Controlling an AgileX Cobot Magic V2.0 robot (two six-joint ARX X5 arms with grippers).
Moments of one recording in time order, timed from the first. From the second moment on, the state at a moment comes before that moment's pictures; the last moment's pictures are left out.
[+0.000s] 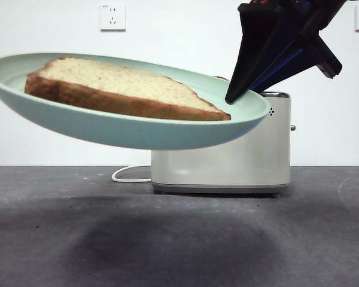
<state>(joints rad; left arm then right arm) -0.59 0.98 1.16 -0.81 0.42 -0.36 0.67 1.28 1.00 -0.70 -0.33 0.20</state>
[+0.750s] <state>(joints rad) -0.59 0.79 1.27 -0.89 0.21 -0.16 0.30 1.16 1.00 -0.79 -0.32 0.13</state>
